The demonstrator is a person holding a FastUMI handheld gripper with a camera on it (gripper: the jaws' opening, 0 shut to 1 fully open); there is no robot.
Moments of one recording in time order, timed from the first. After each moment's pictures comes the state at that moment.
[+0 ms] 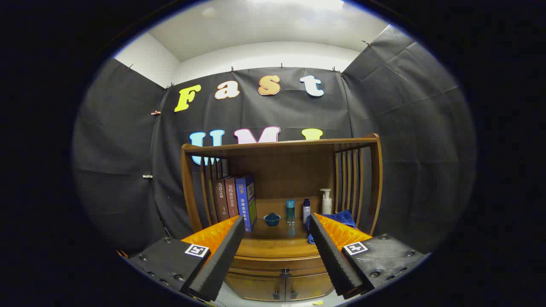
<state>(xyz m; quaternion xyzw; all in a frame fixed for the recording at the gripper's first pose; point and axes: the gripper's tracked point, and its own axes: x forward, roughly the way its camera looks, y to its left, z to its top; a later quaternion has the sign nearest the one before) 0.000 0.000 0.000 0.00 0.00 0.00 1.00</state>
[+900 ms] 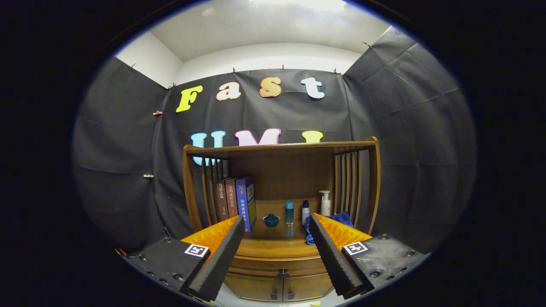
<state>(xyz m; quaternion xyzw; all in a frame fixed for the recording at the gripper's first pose) -0.005 -0.003 -0.001 0.00 0.00 0.00 1.00</state>
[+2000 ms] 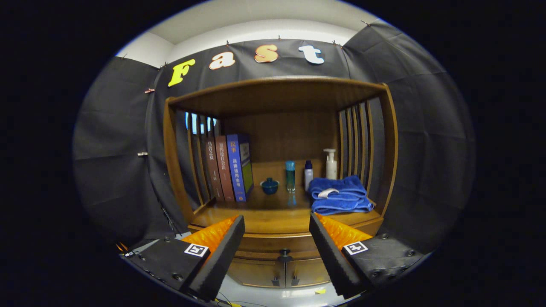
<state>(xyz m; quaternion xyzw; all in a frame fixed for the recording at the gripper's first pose) 0.050 -0.011 -0.139 0.02 0.12 -0.01 0.99</state>
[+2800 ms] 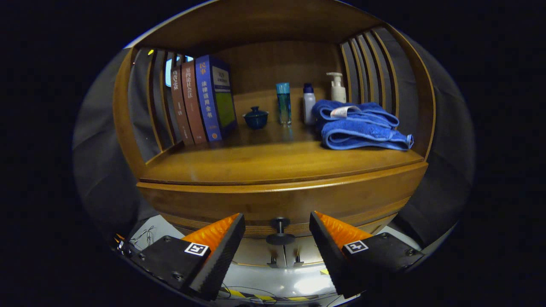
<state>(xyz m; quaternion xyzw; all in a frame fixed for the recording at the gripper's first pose) 0.105 -0.031 -0.319 0.02 0.28 -0.03 0.96</state>
